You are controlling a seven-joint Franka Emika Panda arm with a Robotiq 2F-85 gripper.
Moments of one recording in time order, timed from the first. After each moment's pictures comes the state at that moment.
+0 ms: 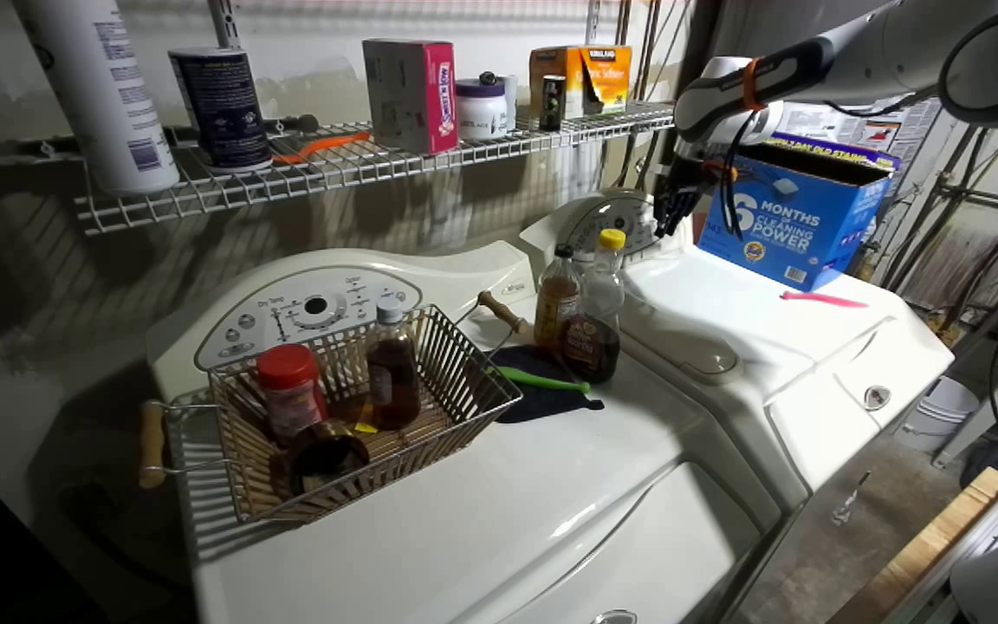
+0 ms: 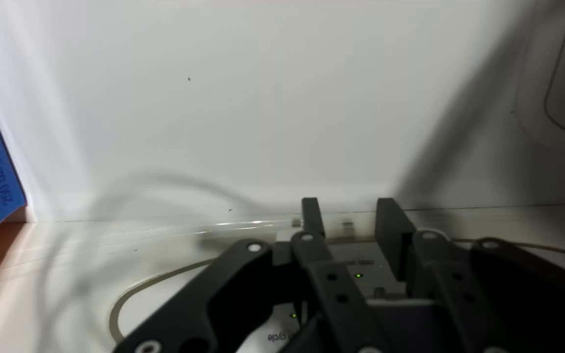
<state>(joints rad) -0.26 0.68 0.01 -1.36 0.06 2.14 -0.33</state>
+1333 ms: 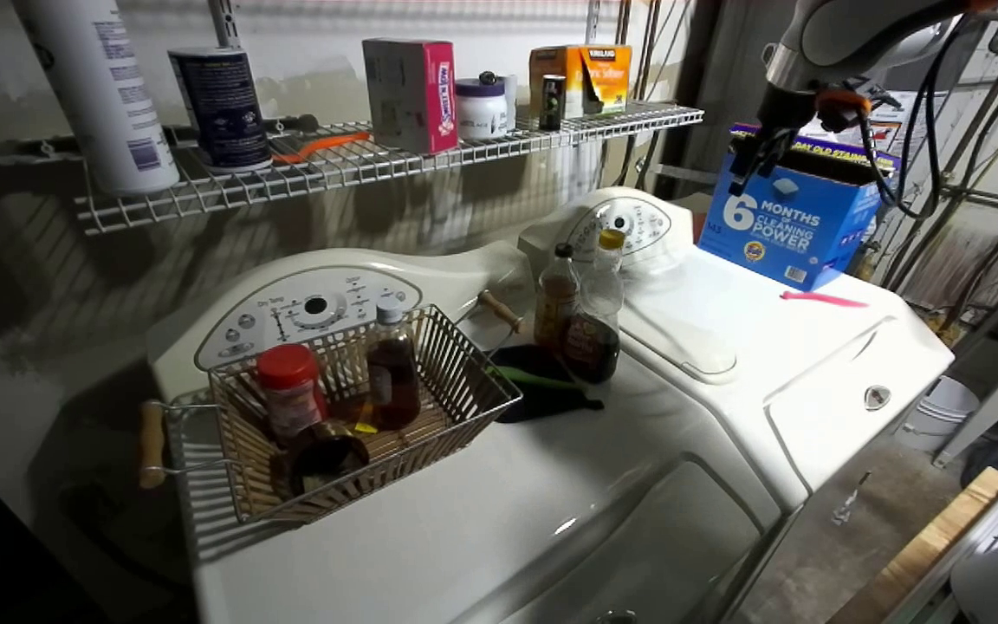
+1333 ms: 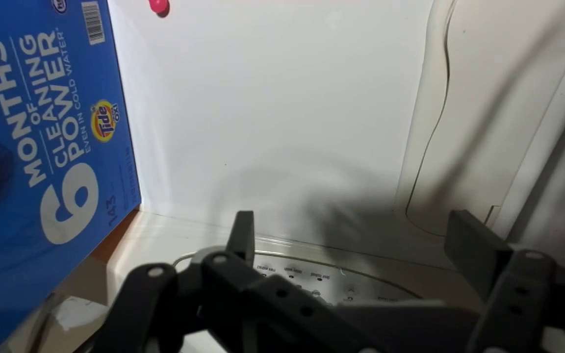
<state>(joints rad) -0.14 -0.14 -0.04 -2.17 -0.17 2.28 -0.25</state>
